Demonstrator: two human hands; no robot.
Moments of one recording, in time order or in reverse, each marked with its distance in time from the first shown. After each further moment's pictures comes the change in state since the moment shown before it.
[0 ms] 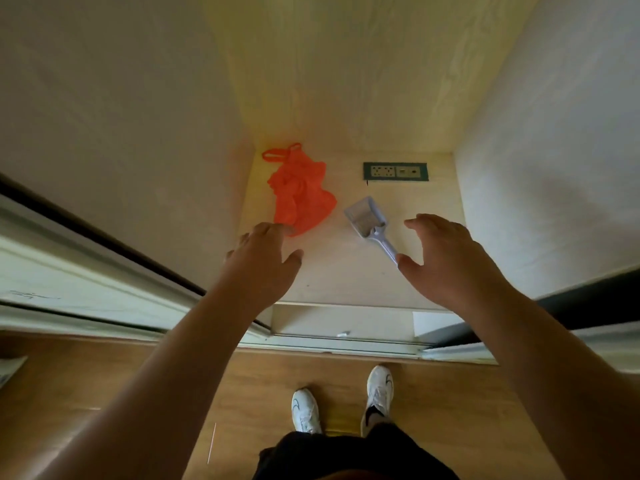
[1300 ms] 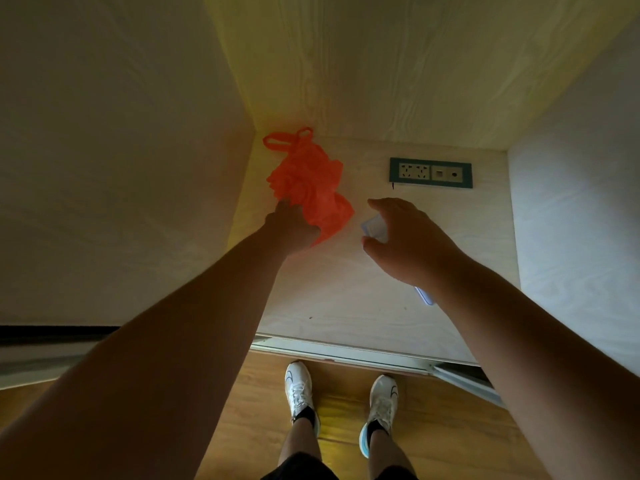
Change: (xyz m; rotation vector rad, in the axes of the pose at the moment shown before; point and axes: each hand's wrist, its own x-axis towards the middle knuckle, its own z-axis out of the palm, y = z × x) left_hand 0.253 -0.041 0.090 -0.003 -0.212 -0.237; right_hand 0.187 -0.028 0.068 0.234 -0.221 -0.041
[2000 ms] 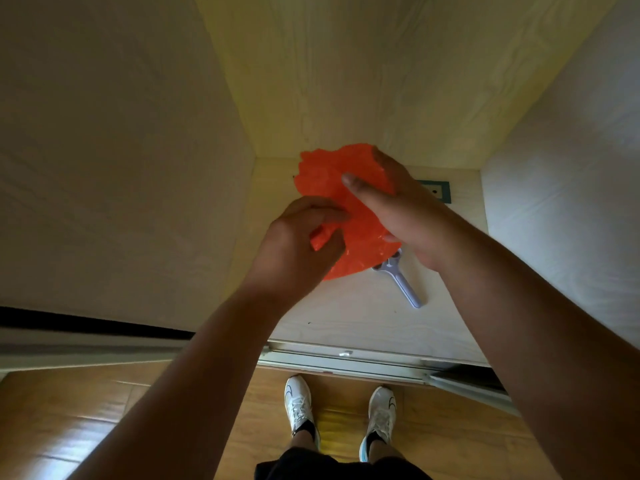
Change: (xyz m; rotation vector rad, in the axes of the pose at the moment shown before) left_hand -0.159 0.028 -0.048 -0.610 0.444 0.701; right_hand -0.027 -0.046 -0.065 0.693 0.100 0.025
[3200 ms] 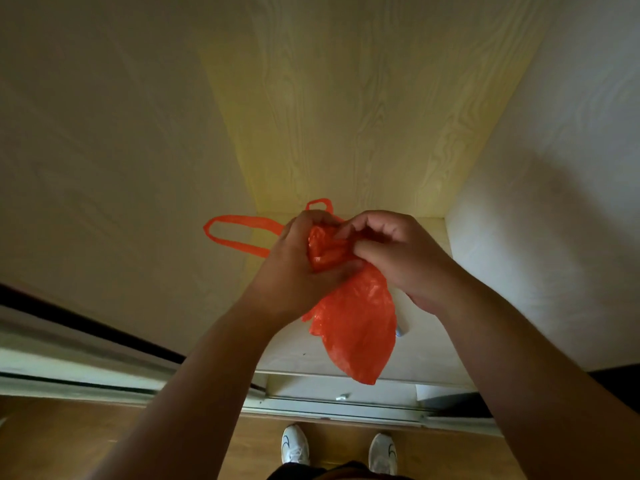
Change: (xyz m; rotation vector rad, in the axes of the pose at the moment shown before) left_hand -0.018 0.106 -0.040 -0.010 -0.058 -0.036; right_hand -0.101 -0.050 -0.031 0.086 -0.040 -0.295
